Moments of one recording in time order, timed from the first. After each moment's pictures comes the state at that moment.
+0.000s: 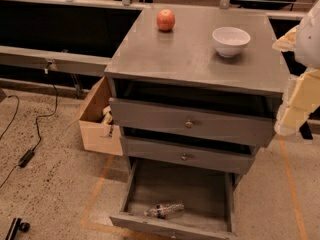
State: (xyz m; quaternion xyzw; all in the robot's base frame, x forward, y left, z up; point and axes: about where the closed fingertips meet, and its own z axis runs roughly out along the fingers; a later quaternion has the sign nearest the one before) arm 0.438 -0.216 0.980 -0.60 0.78 -0.04 0.17
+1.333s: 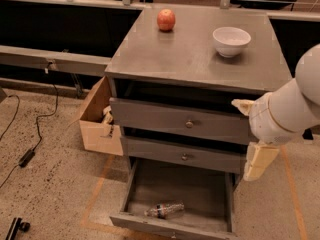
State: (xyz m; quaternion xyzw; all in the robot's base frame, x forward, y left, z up) arm 0.455 -0.194 0.815 -0.69 0.69 -0.03 0.20
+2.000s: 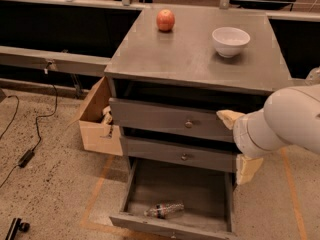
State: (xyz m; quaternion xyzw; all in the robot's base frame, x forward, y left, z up) arm 0.473 -0.189 0.758 -0.76 0.61 -0.11 0.20
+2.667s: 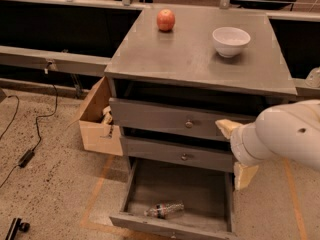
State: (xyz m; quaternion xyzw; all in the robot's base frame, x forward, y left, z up) arm 0.483 -0.200 0.711 -0.76 0.61 -0.11 0.19
